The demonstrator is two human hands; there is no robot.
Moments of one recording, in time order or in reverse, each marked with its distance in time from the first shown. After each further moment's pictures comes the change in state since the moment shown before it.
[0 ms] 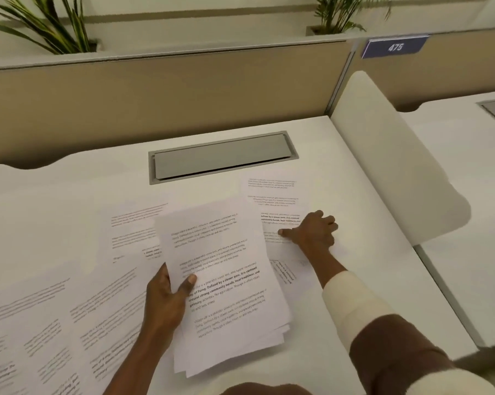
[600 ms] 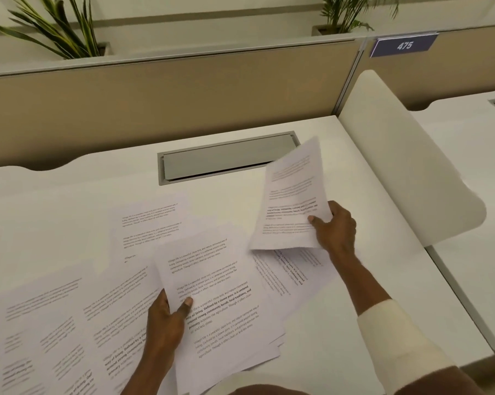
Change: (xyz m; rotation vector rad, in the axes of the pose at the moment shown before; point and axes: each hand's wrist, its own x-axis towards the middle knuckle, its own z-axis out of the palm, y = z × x) left_hand -0.004 -0.051 -0.022 0.019 0.088 -0.155; right_hand -0.012 0.032 -0.026 0.565 0.157 -0.297
